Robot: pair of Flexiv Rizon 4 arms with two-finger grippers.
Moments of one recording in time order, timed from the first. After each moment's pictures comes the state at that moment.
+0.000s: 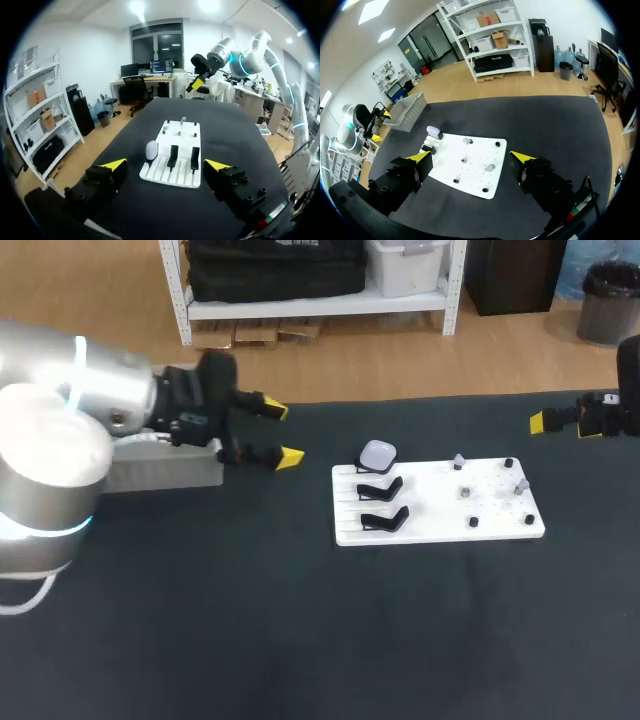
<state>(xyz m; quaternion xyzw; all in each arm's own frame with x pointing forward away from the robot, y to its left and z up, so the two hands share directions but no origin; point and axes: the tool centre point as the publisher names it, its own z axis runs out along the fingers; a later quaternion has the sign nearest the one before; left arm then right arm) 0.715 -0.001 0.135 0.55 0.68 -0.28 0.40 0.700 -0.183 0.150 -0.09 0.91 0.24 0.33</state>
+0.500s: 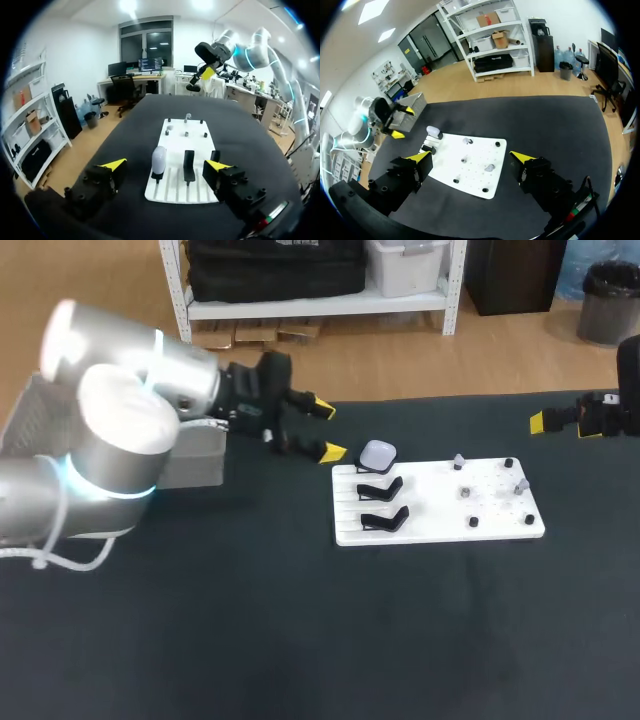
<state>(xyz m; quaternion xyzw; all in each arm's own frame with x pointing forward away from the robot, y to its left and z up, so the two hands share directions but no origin) 0.769 -0.060 0.085 0.57 0.66 -0.32 0.37 0.700 -0.184 0.150 -0.09 0.91 0.24 0.33</state>
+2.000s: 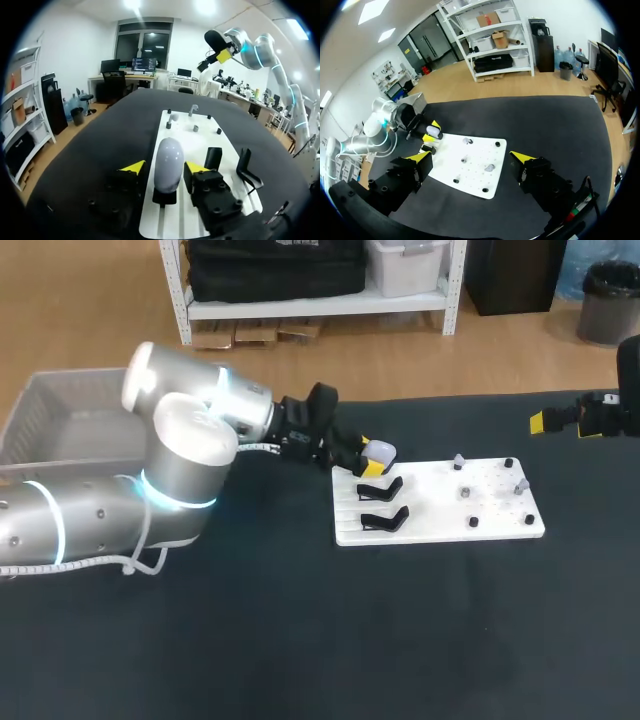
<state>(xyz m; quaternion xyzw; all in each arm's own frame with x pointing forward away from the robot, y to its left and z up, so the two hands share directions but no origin) 0.789 -0.124 0.012 0.56 0.65 -0.38 0.35 0.700 -0.183 0.150 -0.09 0.91 0.24 0.33</state>
